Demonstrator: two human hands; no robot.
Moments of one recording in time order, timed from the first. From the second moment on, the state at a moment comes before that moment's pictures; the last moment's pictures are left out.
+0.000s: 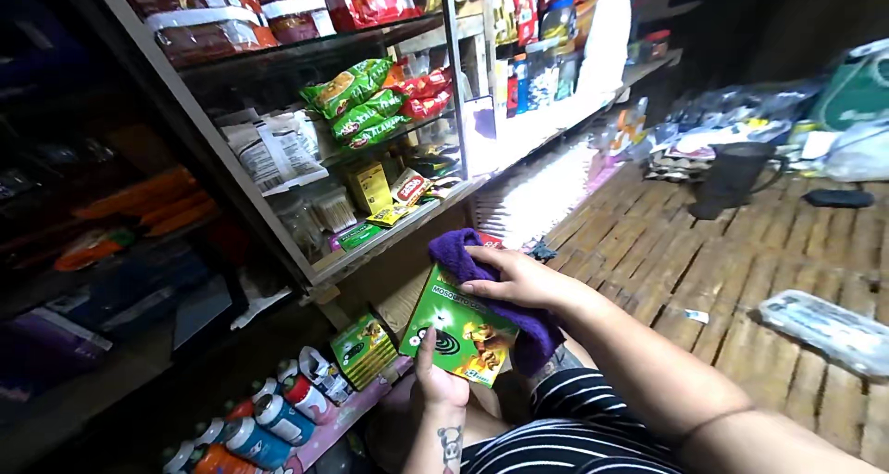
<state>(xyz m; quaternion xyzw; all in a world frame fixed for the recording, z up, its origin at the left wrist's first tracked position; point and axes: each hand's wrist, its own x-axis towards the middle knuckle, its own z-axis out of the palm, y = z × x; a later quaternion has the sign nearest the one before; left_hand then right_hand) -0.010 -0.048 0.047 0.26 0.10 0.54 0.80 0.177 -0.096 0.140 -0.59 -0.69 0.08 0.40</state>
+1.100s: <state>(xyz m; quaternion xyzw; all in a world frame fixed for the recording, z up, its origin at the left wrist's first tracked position) -0.007 -0.060 0.054 0.30 0.13 0.56 0.76 0.152 -0.103 0.081 -0.45 -0.36 0.32 0.75</state>
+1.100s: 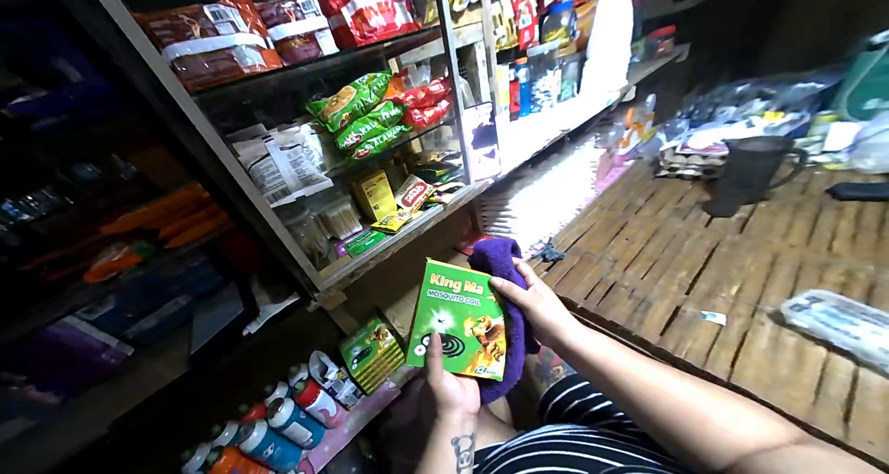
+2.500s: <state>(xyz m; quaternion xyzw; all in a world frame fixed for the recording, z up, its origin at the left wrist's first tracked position) -0.019 -0.025 0.059 0.56 0.17 0.61 0.53 0.132 -0.106 0.056 -0.52 -0.72 -0.21 0.42</state>
